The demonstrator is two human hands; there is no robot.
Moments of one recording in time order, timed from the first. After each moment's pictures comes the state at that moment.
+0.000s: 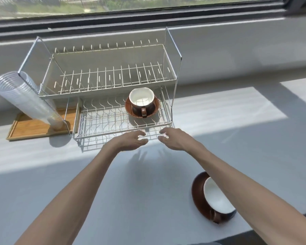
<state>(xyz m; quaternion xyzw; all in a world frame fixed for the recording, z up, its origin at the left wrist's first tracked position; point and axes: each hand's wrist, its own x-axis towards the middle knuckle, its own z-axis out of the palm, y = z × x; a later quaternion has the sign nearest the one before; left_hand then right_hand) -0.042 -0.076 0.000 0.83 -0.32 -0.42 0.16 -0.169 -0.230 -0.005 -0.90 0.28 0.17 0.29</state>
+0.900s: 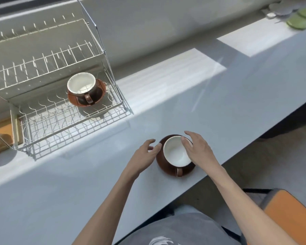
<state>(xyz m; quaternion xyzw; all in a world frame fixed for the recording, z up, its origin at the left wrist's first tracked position) -0.240 -0.109 -0.057 0.76 -0.28 -0.50 0.30 -0.416 -0.223 -0.062 -0.77 0.53 -0.04 0.36</state>
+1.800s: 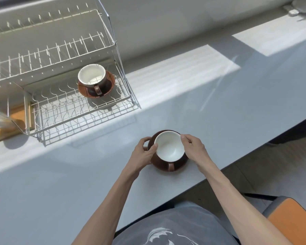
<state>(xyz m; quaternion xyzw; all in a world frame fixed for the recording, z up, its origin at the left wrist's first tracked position) -0.240 -0.089 -0.067 0.74 -0.15 -0.50 0.43 -0.395 -0.214 -0.078 -0.68 0.54 -0.08 0.49</state>
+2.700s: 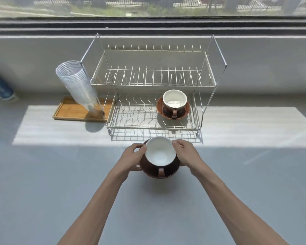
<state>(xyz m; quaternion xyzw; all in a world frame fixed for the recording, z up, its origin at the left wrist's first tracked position) -0.084 0.024 -0.016 0.78 0.02 -0.37 0.51 -0.169 -0.160 -0.034 -0.75 0.35 0.03 0.56</state>
